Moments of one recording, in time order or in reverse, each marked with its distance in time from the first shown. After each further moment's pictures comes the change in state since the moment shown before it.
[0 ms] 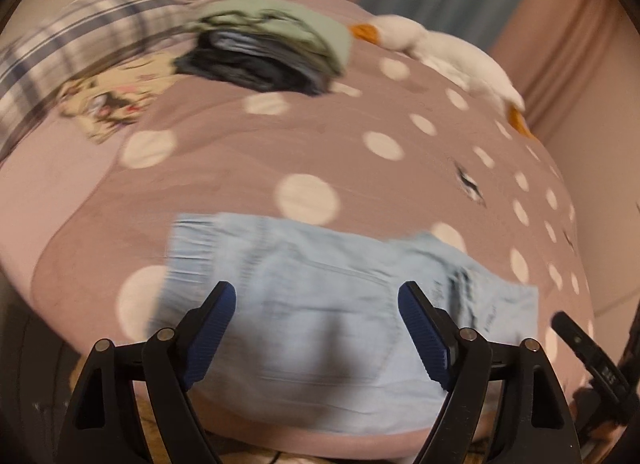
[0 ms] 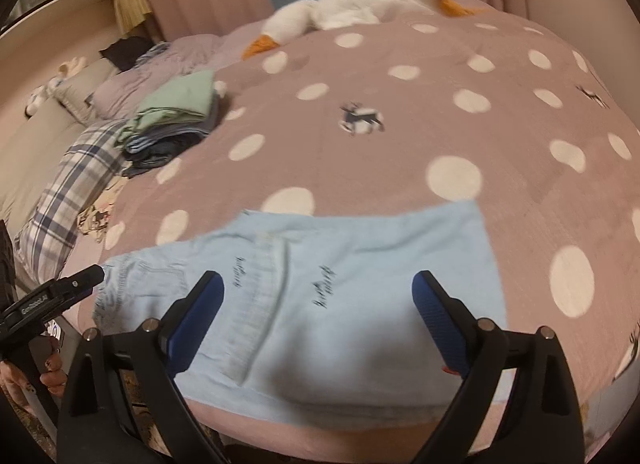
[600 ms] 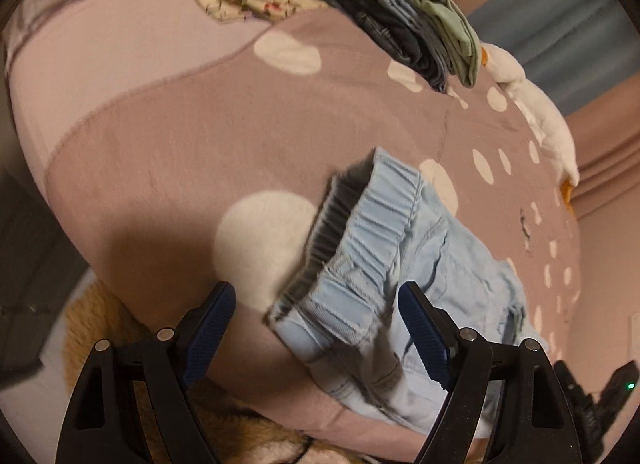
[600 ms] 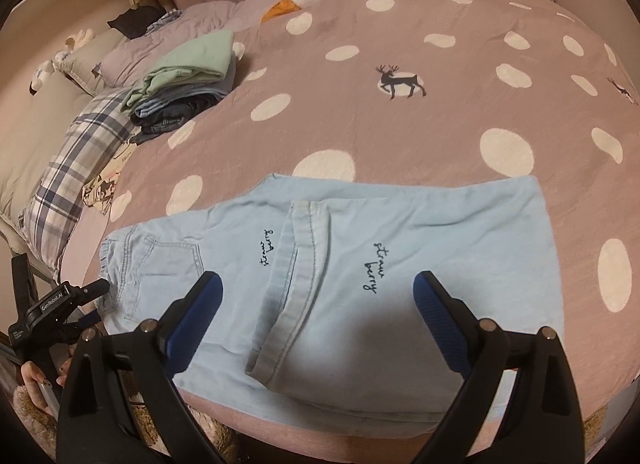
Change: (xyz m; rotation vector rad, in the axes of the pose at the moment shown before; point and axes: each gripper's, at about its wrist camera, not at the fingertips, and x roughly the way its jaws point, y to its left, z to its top) left arm 0.026 0.103 -0.033 -0.364 0.103 -0.017; right arm 0.037 0.023 -0.011 -0.019 0.126 0.028
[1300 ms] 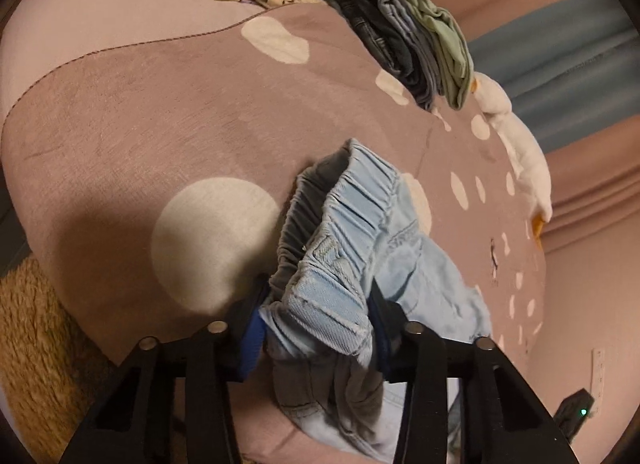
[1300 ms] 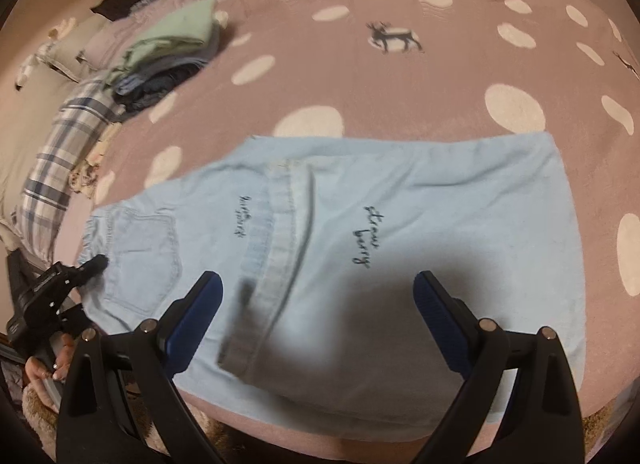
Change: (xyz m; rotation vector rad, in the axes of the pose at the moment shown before) left arm 0.013 -0.003 -0.005 -0.118 -0.054 -0.133; right arm 0.033 -0.014 -0.002 0.031 0.123 -0.020
